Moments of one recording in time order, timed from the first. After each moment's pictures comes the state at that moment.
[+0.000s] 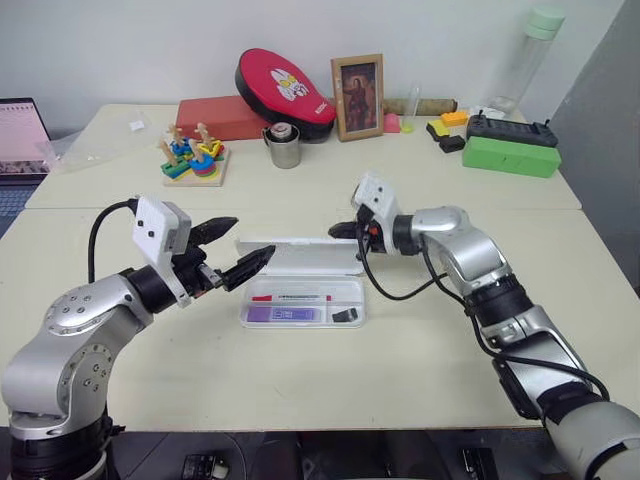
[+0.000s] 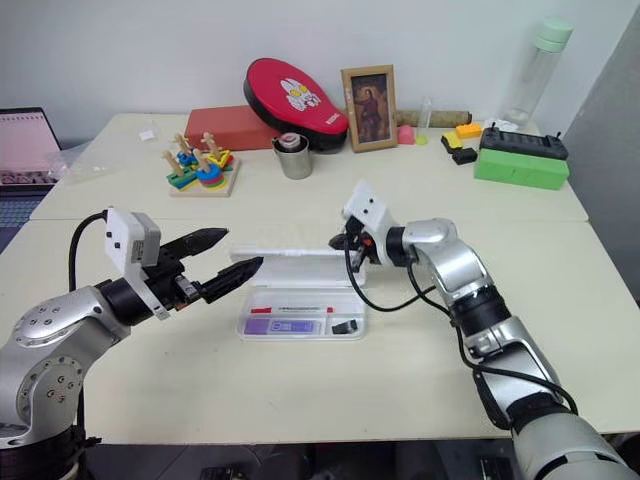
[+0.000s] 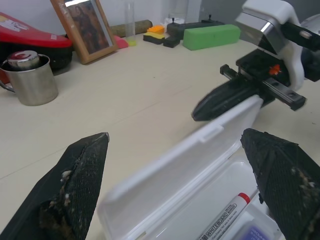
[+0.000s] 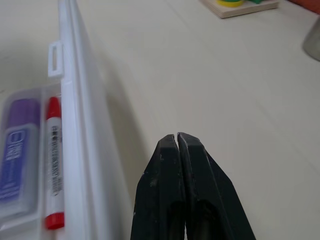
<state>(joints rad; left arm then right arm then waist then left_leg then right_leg) -0.16 0.66 0.37 -0.53 -0.66 0.76 -0.69 -0.85 -0.34 0.34 0.23 0.16 0.47 0.96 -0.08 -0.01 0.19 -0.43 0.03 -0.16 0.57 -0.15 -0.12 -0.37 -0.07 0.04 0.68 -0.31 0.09</state>
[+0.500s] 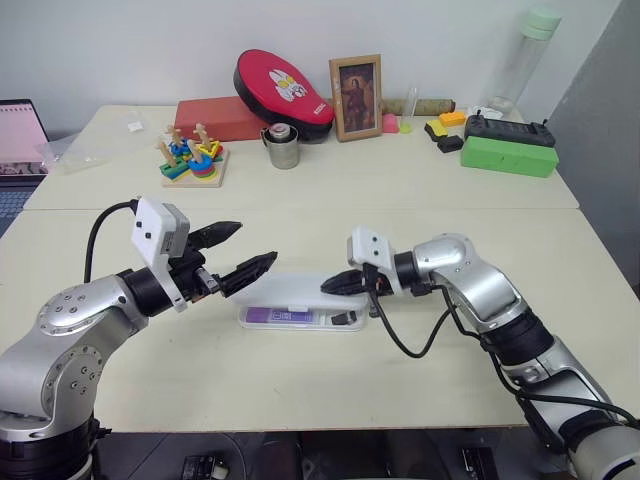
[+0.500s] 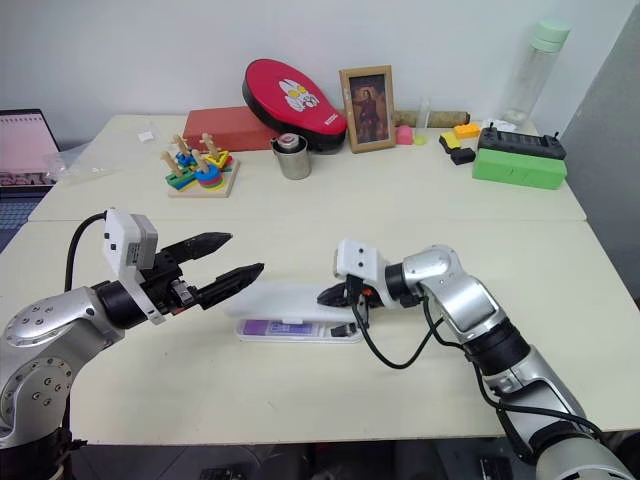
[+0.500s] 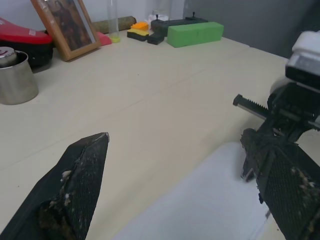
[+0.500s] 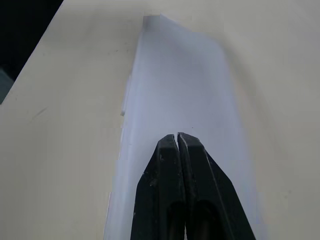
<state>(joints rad) -0.14 0.71 0.35 -0.53 -0.73 0.76 -0.70 -0.69 -0.42 0.49 0.04 0.11 0.42 1.13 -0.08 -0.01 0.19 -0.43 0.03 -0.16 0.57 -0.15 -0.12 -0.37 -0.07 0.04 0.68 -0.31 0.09</state>
